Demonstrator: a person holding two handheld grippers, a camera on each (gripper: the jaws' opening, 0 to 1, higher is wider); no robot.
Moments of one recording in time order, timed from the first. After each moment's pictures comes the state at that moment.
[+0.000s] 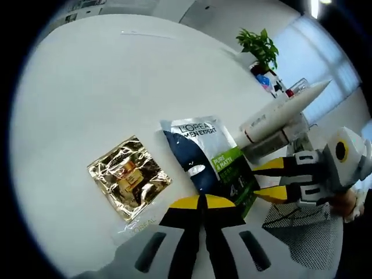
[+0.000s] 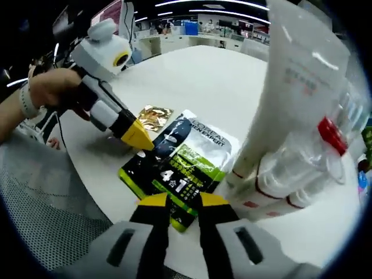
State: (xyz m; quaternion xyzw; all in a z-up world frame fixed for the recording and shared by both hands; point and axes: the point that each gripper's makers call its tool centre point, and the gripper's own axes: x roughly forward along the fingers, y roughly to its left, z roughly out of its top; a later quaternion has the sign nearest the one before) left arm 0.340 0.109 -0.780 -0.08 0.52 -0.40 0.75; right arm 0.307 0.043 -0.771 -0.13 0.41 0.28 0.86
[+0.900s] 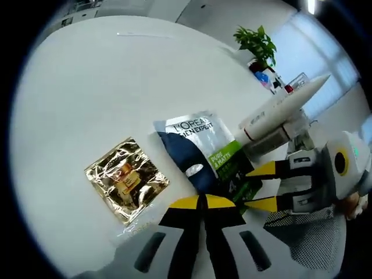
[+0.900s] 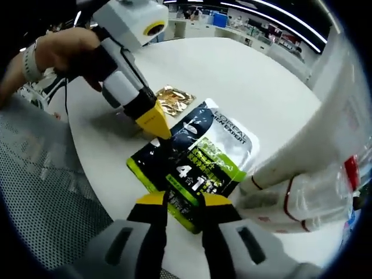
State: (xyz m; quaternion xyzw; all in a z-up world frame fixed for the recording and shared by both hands) left arm 0.341 0.106 -0.781 -0.07 0.51 -0.41 0.75; right arm 0.308 0.045 -0.784 -0.23 0.42 0.31 0.82
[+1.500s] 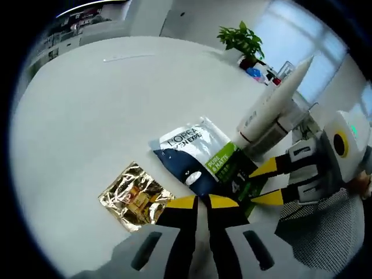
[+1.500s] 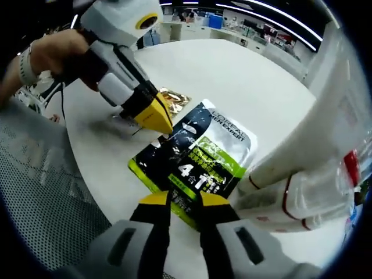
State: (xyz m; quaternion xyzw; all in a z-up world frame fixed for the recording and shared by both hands) left arm 0.369 0.107 -0.761 0.03 0.40 -0.43 0.81; right arm 0.310 0.045 -0.784 -0.22 0.42 0.30 0.83
